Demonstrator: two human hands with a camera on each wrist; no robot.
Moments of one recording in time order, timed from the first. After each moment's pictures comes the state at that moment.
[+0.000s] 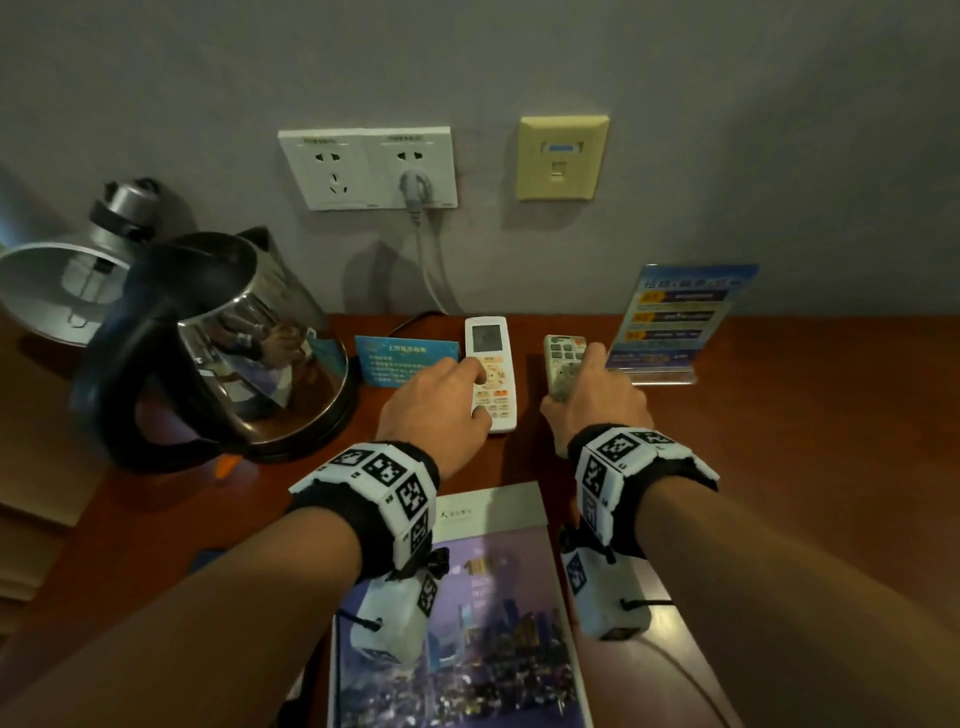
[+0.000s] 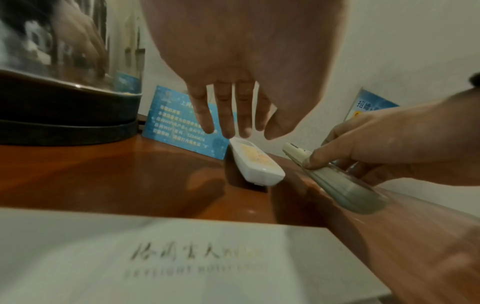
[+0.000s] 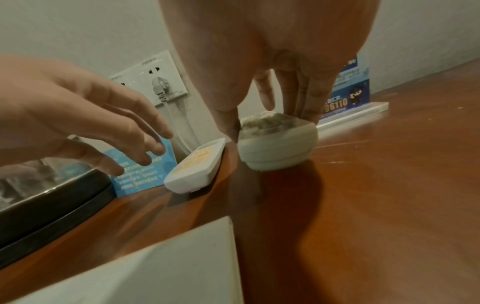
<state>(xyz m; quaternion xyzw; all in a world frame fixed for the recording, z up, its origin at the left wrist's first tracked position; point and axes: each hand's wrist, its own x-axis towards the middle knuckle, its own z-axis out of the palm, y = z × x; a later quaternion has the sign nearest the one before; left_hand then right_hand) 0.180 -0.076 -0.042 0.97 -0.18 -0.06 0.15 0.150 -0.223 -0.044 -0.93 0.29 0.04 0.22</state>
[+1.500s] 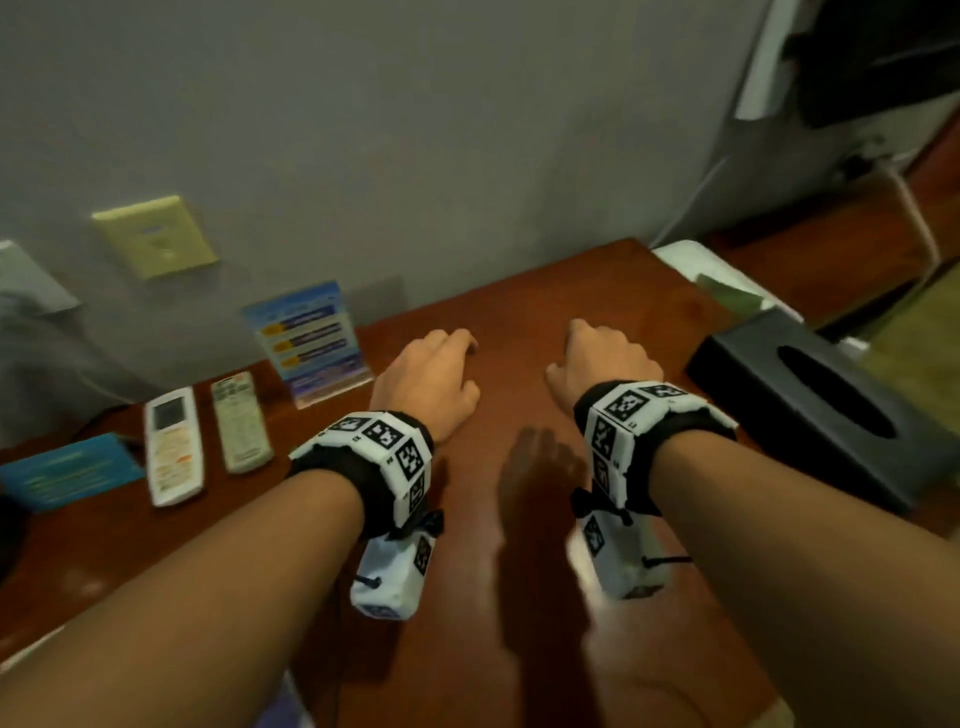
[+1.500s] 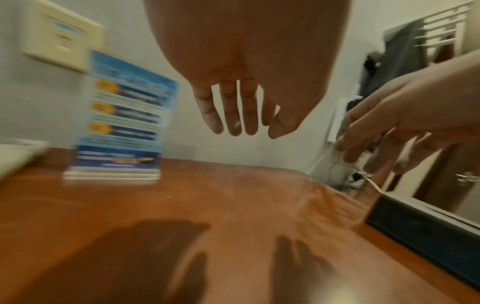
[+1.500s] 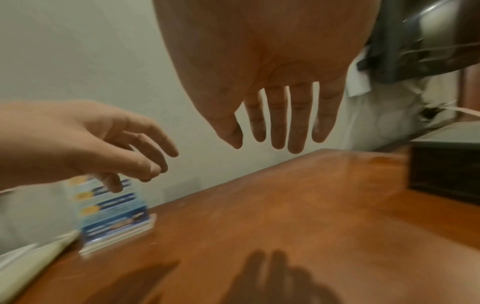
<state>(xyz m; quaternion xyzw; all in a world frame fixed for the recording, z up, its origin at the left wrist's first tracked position) 0.050 -0.342 0.018 0.89 -0.43 -0.04 0.14 -0.061 -0.462 0.043 -0.89 0.44 0.00 0.12</state>
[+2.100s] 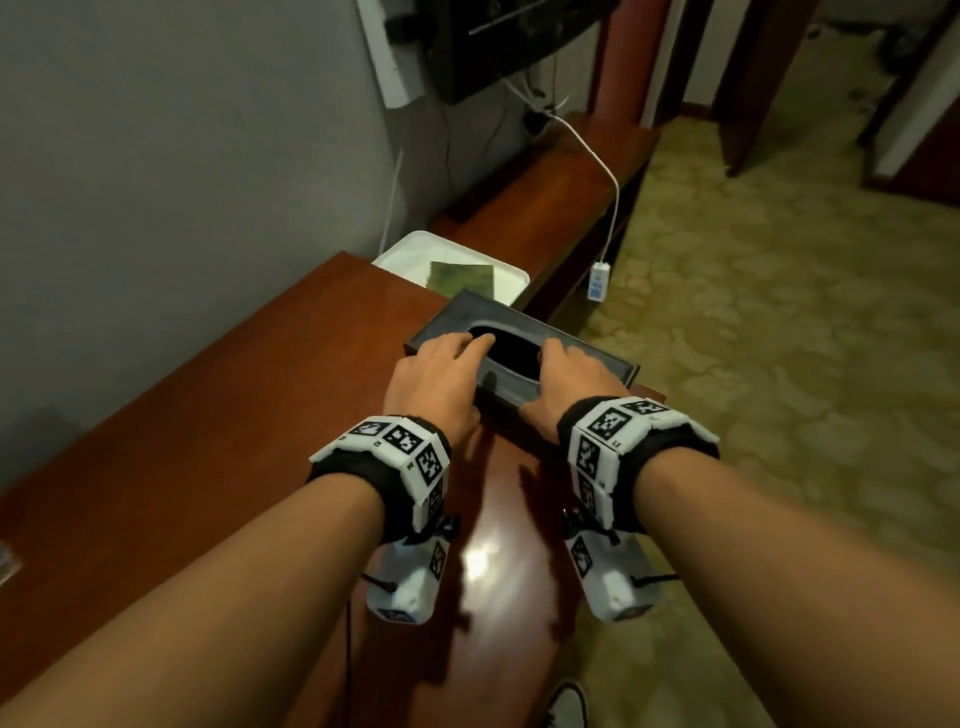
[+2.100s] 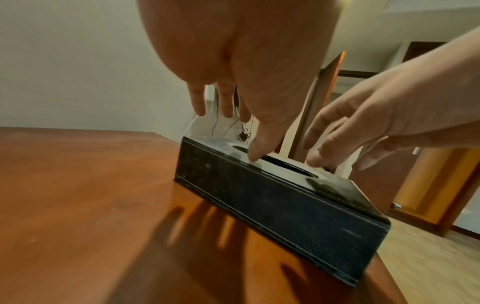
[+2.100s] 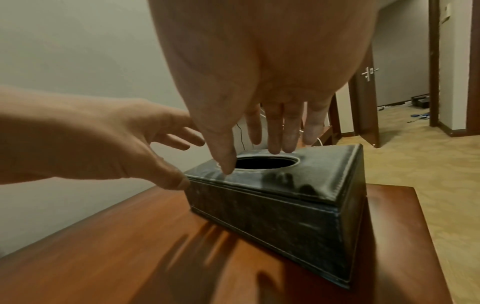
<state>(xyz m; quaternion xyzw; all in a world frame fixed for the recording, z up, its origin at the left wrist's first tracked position) -0.137 -0.584 -0.003 0.73 -0.68 -0.03 0.03 -0.277 -0.629 0.012 -0.79 0.59 0.03 0.19</state>
